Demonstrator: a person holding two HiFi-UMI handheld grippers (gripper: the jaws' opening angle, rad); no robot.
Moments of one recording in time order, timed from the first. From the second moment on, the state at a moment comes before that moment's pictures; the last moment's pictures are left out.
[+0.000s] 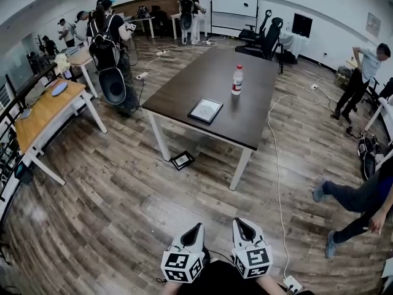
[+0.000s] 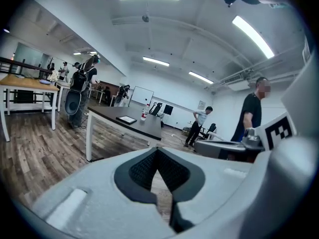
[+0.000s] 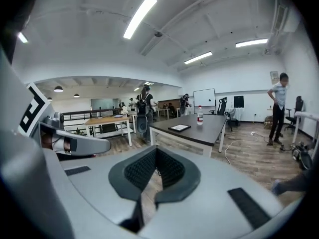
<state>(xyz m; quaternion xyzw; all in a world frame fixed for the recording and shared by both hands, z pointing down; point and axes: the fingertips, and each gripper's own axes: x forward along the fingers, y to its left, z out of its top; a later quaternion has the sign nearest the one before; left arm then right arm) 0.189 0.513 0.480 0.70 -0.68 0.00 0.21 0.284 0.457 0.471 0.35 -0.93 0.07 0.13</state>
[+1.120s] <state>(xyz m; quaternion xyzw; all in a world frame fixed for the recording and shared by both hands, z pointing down) -0.021 0.220 0.475 0.73 -0.65 0.02 0.22 0.106 0.186 0.472 0.41 -0.90 0.10 0.13</state>
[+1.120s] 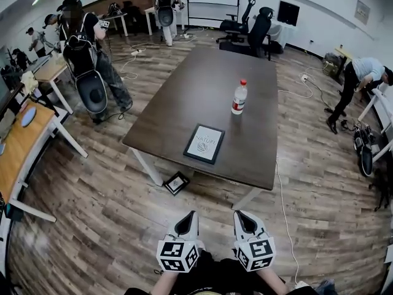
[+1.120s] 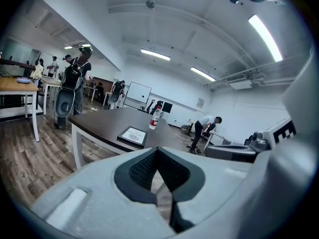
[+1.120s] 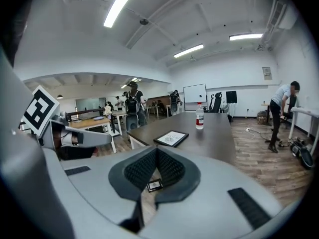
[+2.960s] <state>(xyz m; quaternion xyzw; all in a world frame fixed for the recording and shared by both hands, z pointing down) -0.102 -0.010 0.522 0.66 -0.69 0.08 0.30 0.025 -0.078 0.501 0.35 -0.91 0.11 0.17</state>
